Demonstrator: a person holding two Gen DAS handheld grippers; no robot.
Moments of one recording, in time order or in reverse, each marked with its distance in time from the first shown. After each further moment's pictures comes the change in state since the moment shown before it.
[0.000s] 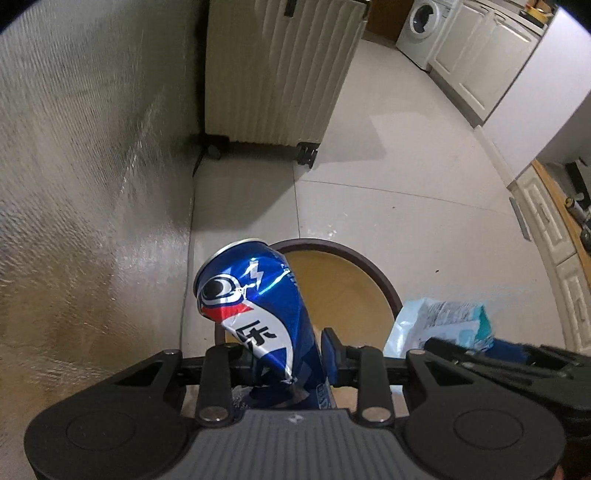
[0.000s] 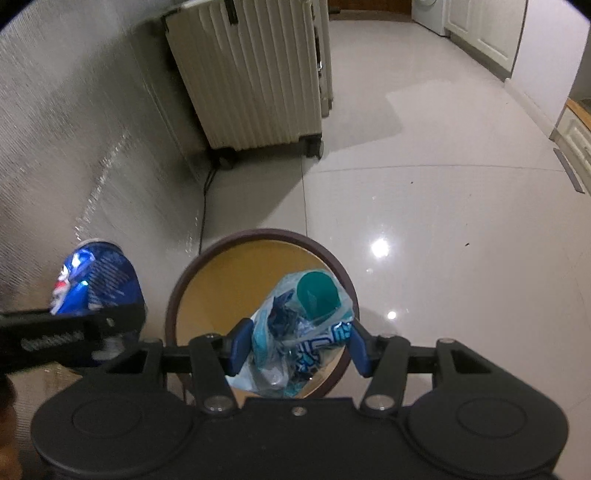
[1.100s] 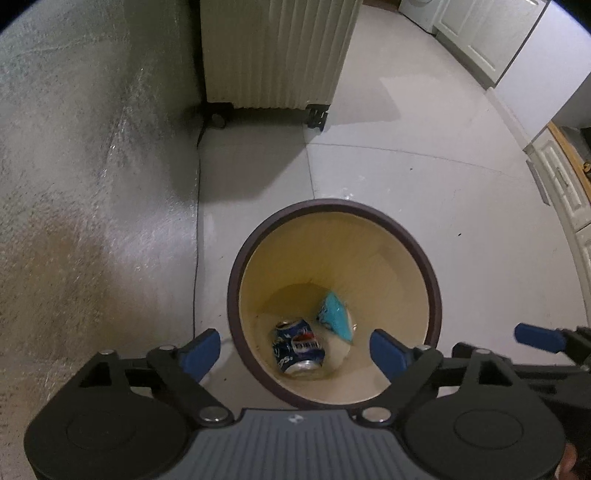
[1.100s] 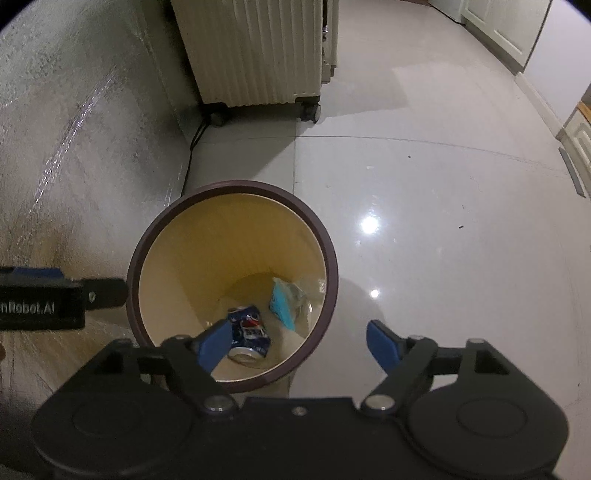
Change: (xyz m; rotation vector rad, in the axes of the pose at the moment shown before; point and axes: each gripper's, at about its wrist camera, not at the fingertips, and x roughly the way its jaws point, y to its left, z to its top) left arm 0.035 0.006 -0.009 0.063 0.105 0.068; right arm 0.028 -0.016 -0.015 -0.079 0.092 -0.031
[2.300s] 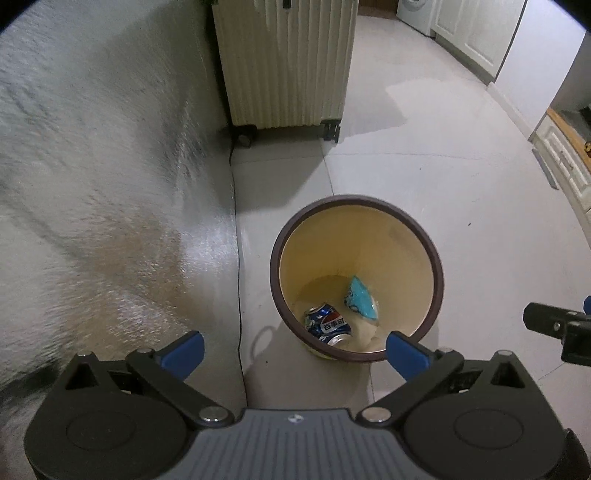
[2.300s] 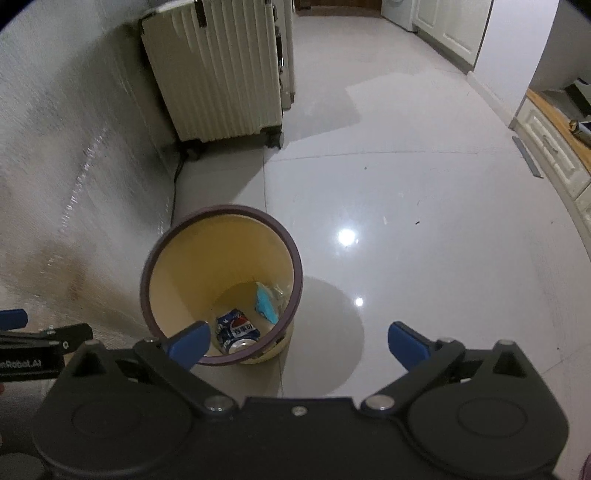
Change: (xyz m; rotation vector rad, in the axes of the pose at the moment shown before) left arm -0.092 -0.007 -0.046 0.062 -0.070 0.110; right arm -0.102 -0.015 -0.034 0.109 -0.083 -0.050
